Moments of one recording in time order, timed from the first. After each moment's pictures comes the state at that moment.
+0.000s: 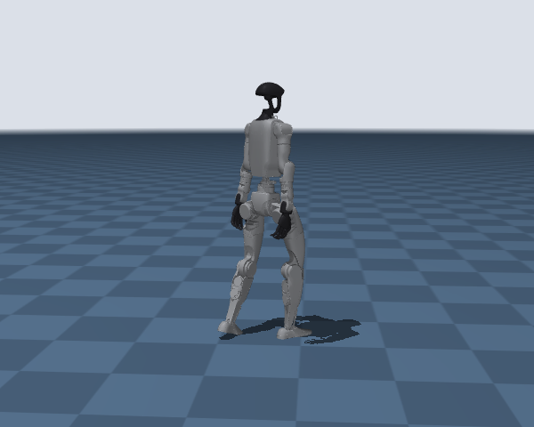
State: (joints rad) left arm 0.06 0.14 0.33 1.63 0.19 0.13 -0.15; right arm 0.02 -0.14 -0.02 1.51 -0.26 0.18 0.17; waist -0.23 0.01 -0.02; left_leg 0.03 0.05 0.19 0.39 -0.10 -0.02; right_leg -0.26 -0.09 -0.24 0.29 -0.10 -0.04
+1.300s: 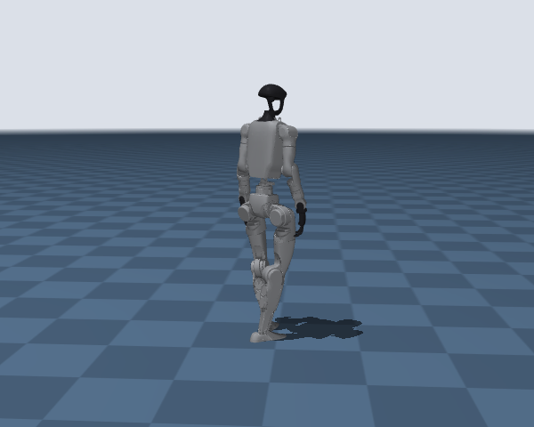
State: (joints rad) left arm 0.07 0.08 0.26 1.15 0.10 0.07 -0.27; right arm 0.00 -0.14 0.20 1.05 -0.42 0.11 0.22; waist -0.07 0.01 0.07; left_leg -0.15 -0.03 0.45 0.11 0.00 0.04; right_leg 0.05 0.01 -0.34 0.10 -0.22 -0.07
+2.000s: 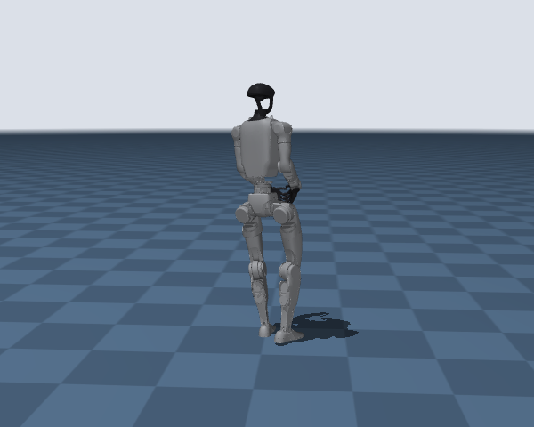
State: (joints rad) left arm -0.12 0.06 -0.05 0.68 -0.10 -0.01 -0.24; right arm -0.01 -0.07 0.44 0.49 -0.16 -0.08 0.41; waist -0.14 0.00 0.06; left_leg -0.09 -0.01 0.38 0.07 0.02 0.08; right_leg -0.12 -0.03 -0.16 0.33 -0.15 0.02
